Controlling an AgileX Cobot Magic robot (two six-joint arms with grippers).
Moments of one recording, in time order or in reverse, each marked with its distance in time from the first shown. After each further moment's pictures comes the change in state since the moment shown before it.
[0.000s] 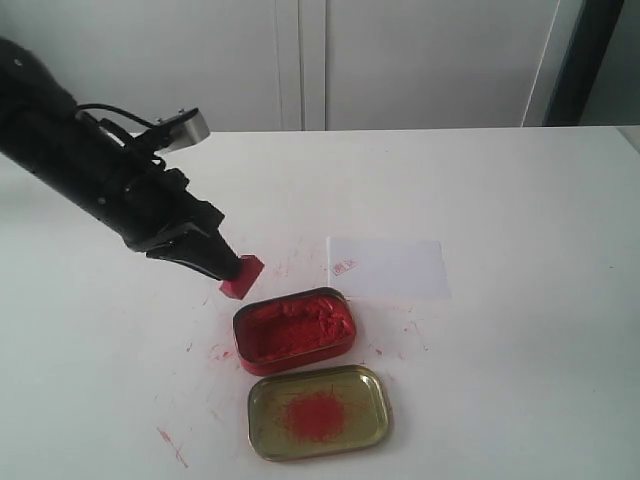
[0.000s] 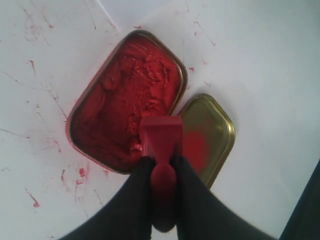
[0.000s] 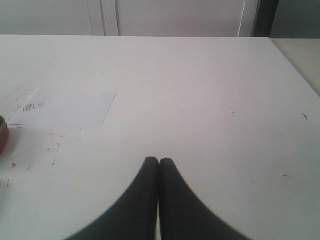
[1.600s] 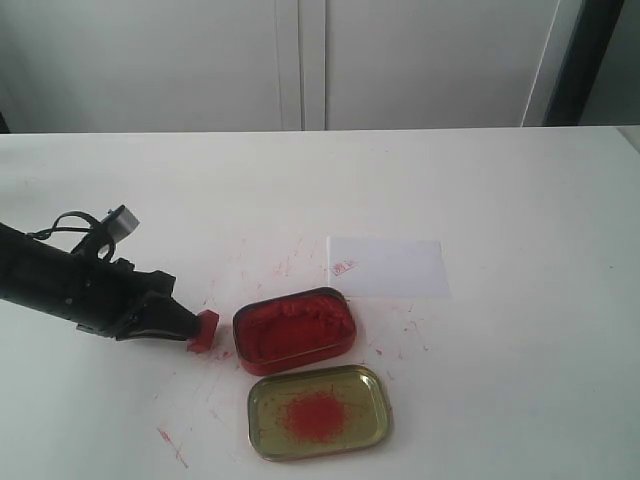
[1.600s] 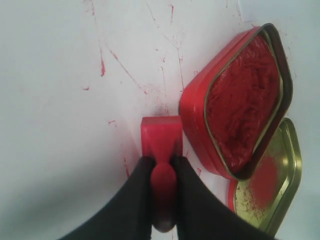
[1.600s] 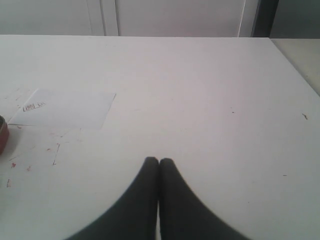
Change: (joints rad) left arm 0.208 0.182 0.328 -0.484 -0.175 0.458; right arm 0.000 0.000 0.000 0.000 0.000 0.000
